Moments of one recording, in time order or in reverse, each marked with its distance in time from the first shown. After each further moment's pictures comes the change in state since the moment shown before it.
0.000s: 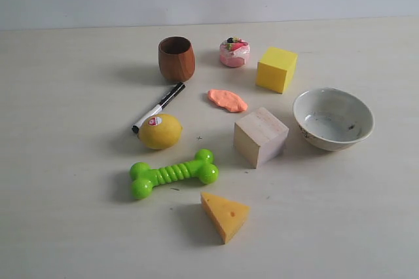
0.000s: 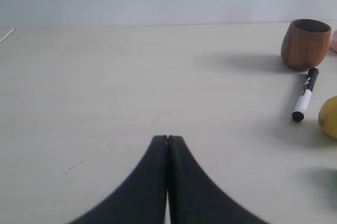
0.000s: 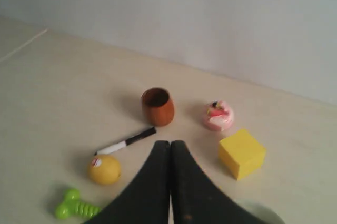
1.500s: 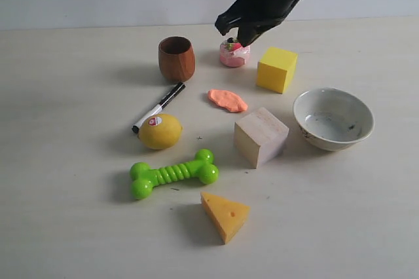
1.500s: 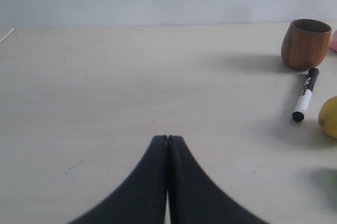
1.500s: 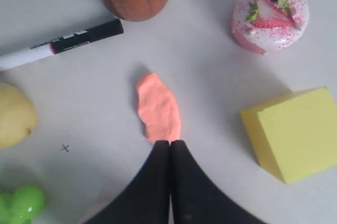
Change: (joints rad) left arm 0.000 0.000 0.000 0.000 0.000 0.000; right arm 0.324 1.038 -0.606 -0.501 0.104 0.289
